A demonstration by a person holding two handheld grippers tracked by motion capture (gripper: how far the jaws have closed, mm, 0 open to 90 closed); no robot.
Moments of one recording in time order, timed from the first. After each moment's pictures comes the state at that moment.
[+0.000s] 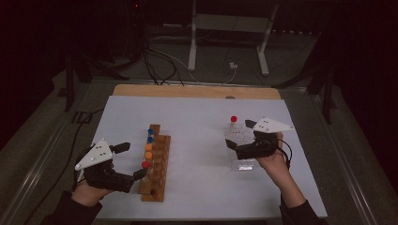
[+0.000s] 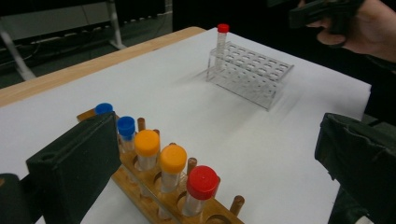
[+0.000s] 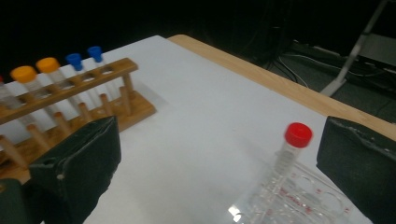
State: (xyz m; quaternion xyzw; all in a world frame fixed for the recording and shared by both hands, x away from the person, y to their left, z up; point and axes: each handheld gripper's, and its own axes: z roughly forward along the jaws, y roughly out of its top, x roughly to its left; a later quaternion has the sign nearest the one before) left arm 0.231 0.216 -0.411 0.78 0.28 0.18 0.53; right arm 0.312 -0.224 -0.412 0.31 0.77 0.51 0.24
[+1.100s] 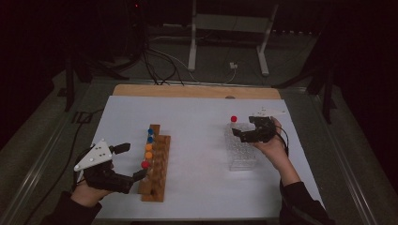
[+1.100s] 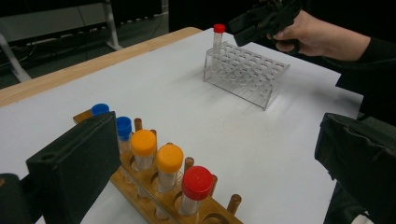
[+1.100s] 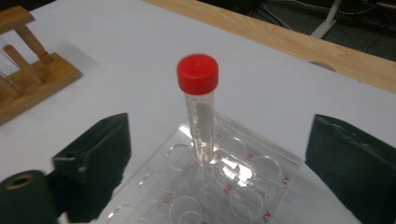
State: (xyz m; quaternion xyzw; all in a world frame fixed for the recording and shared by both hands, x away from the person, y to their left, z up) left arm 0.230 0.216 -0.410 0.78 0.28 0.18 0.53; right arm 0.393 -0.255 -0.459 0.38 0.78 0.44 0.21
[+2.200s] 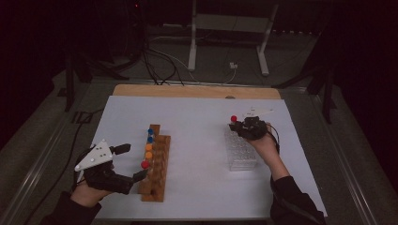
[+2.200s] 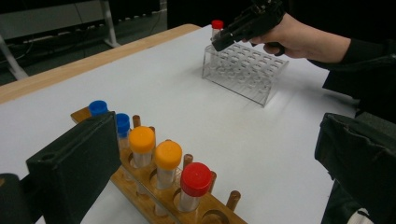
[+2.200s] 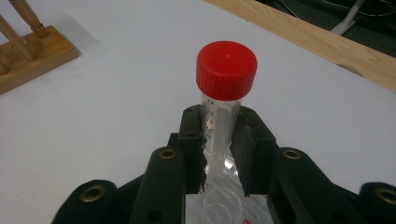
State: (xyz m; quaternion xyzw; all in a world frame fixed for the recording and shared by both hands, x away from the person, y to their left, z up) left arm 0.230 0.216 -0.412 0.78 0.27 0.18 0.53; right arm 0.411 -0.236 -0.473 0.34 0.82 0.42 0.20
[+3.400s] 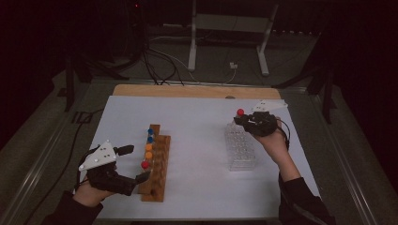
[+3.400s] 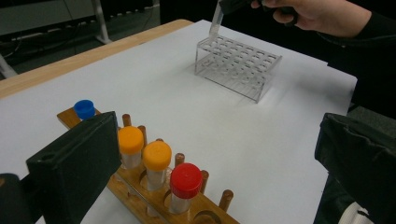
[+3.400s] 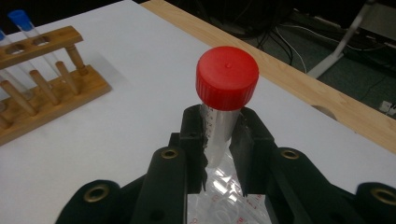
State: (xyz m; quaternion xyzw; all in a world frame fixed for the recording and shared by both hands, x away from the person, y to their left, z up) left arm 0.230 0.210 -0.413 0.79 0.27 0.16 0.52; right arm 0.381 -0.242 -0.414 0.31 0.80 0.45 0.23
